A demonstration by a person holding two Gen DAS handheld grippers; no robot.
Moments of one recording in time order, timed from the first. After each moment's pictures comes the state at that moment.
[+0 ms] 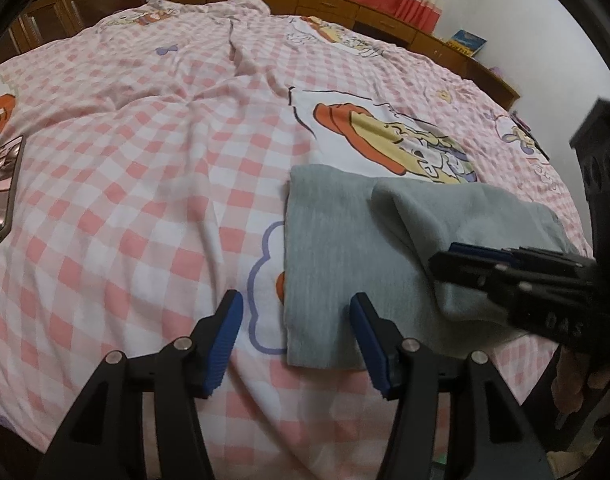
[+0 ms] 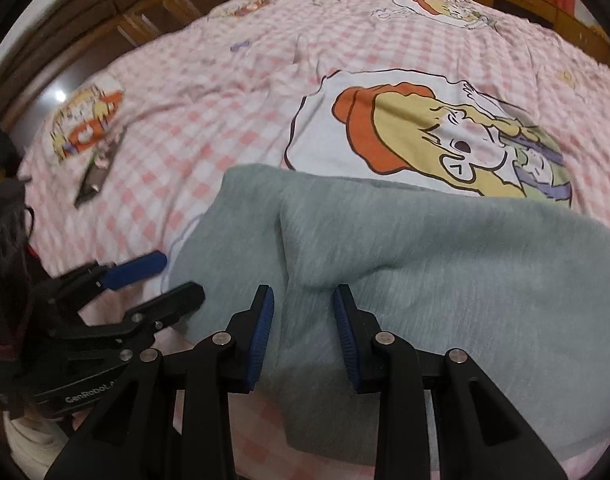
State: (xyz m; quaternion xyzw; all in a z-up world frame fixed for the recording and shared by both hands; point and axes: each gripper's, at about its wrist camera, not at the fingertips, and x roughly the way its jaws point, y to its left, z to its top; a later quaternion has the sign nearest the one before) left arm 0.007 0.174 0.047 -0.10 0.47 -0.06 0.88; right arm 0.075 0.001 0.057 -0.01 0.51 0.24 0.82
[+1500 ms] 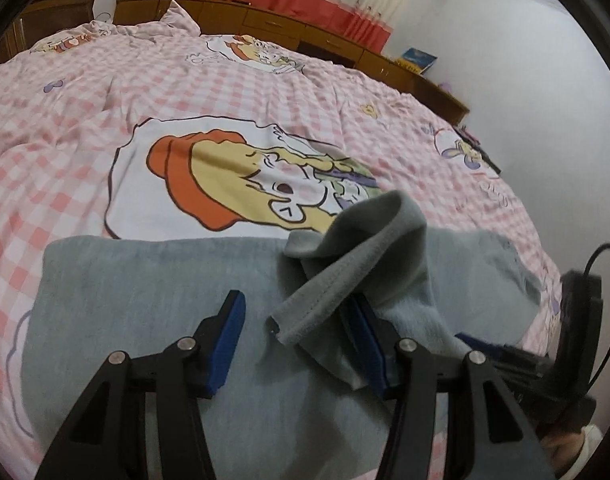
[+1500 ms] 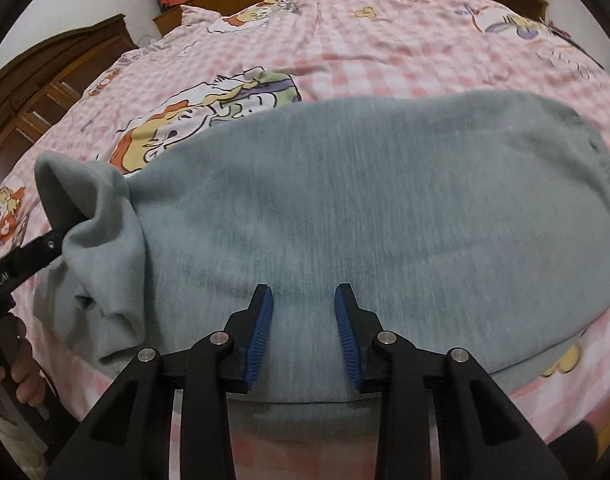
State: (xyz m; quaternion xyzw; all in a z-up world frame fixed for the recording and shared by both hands) left arm 0.069 0.046 0.048 -0.13 0.41 -0.15 0.89; right arm 0.057 -0.206 0.021 0.08 0.49 0.05 0.86
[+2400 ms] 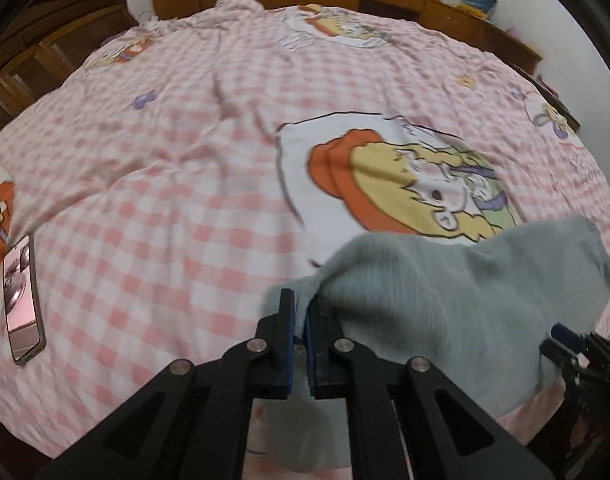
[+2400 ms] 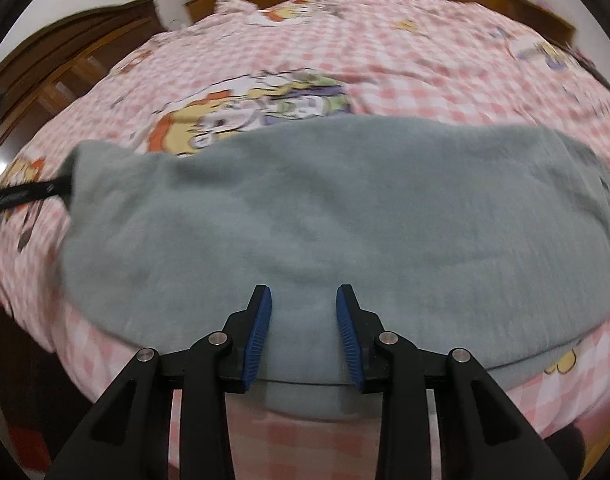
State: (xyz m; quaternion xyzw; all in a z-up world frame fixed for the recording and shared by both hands) left arm 0.094 0.143 0.086 -0.02 0.50 -0.01 0.87; right arm 0.046 -0.169 0.045 0.03 0.49 0.10 0.86
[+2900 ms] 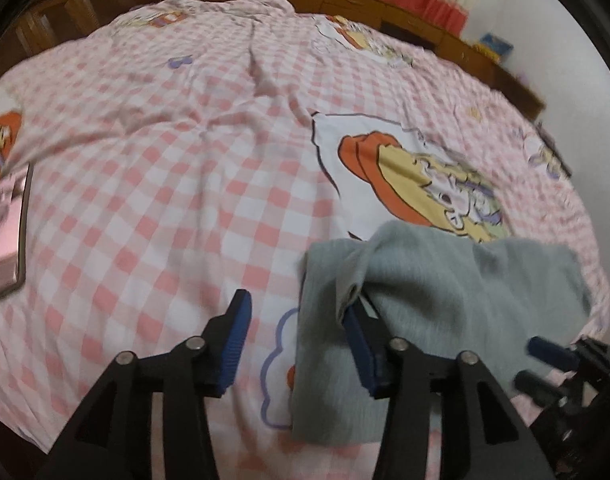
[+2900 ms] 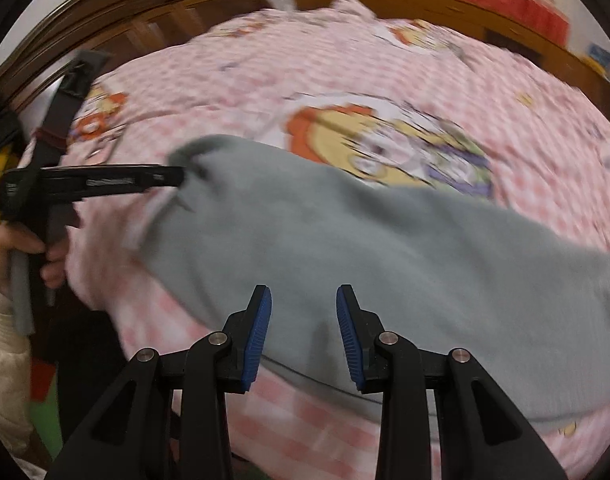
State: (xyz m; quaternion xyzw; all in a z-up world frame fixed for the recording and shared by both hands) left arm 0.055 0.185 0.069 -0.11 0.48 -0.02 0.87; right arm 0.038 -0.055 0.085 -0.08 0.47 0.24 0.85
